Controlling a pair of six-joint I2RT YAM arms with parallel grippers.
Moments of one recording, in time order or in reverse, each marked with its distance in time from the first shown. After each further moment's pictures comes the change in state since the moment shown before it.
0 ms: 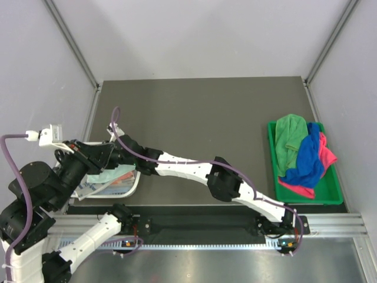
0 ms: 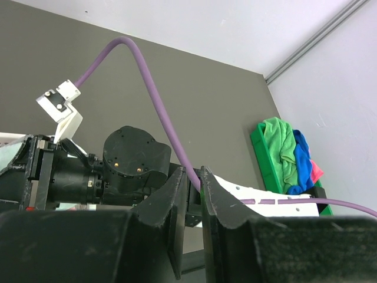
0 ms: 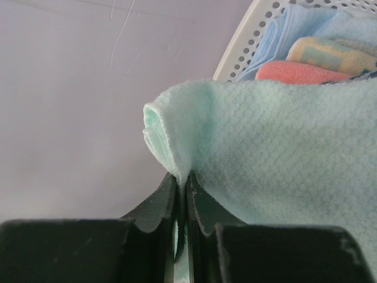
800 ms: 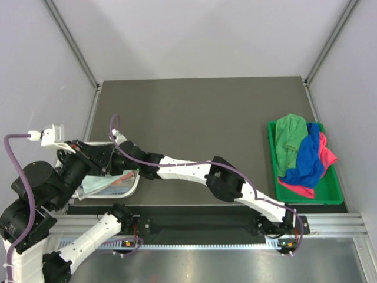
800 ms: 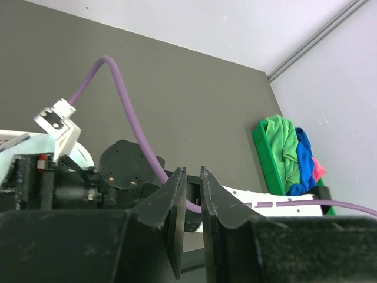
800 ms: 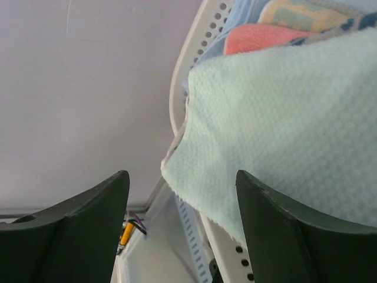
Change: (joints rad) left arm 0.000 -0.006 -0.023 0.003 0.000 -0.001; right arm 0.008 -0.016 -0.121 0.056 -0.026 -0.048
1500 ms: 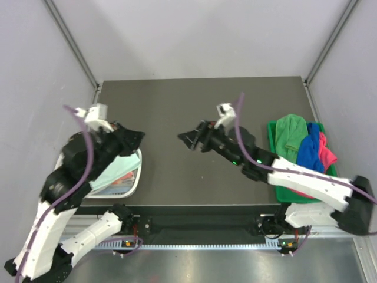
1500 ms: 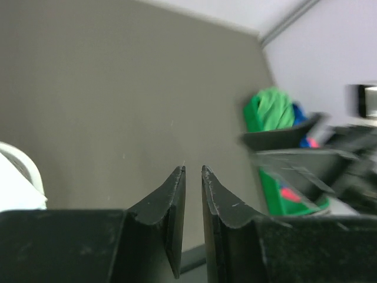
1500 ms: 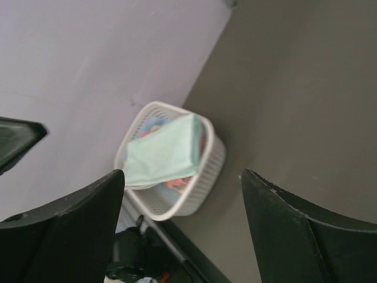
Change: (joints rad) left arm 0.000 0.124 -0.169 0.241 0.113 -0.043; right arm -0.240 -1.318 -1.275 0.090 0.316 -0.267
